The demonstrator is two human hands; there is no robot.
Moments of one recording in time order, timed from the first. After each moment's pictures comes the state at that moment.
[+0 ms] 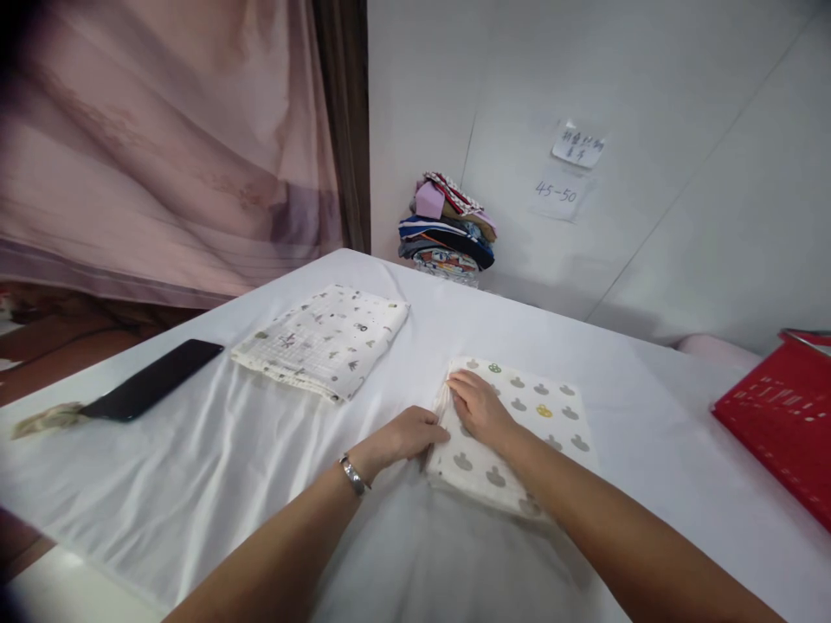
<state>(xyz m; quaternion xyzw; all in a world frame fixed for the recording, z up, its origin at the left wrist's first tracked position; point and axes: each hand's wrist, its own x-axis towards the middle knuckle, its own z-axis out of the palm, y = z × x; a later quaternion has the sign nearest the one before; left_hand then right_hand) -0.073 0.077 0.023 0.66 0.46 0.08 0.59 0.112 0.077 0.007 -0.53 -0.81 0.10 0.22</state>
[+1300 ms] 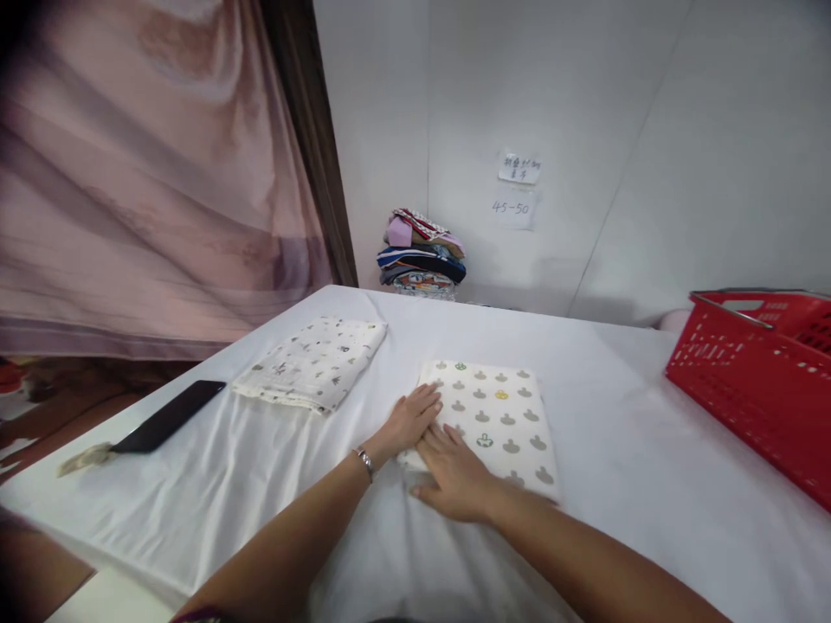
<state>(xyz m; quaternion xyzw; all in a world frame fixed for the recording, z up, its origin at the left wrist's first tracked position) -0.031 0.069 0.005 0.86 0.40 0.17 0.26 0.093 -0.034 0.026 -0.49 -0.84 0.20 0.12</state>
